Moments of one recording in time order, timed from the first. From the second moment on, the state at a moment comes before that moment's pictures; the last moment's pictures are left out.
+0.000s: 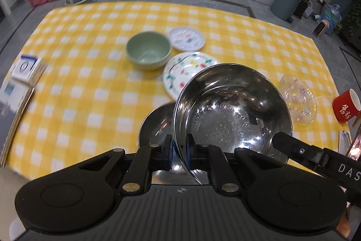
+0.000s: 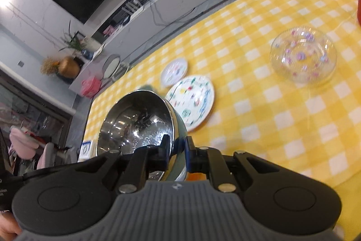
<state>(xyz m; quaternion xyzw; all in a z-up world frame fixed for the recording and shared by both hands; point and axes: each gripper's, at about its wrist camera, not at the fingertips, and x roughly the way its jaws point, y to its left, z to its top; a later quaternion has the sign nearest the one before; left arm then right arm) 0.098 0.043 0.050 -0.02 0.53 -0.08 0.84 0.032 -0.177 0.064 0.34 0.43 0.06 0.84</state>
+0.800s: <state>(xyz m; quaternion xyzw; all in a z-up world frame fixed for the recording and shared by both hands) 0.111 0.082 -0.005 -0.06 0.58 -0.06 0.81 0.059 -0.142 0.025 0.30 0.46 0.05 0.83</state>
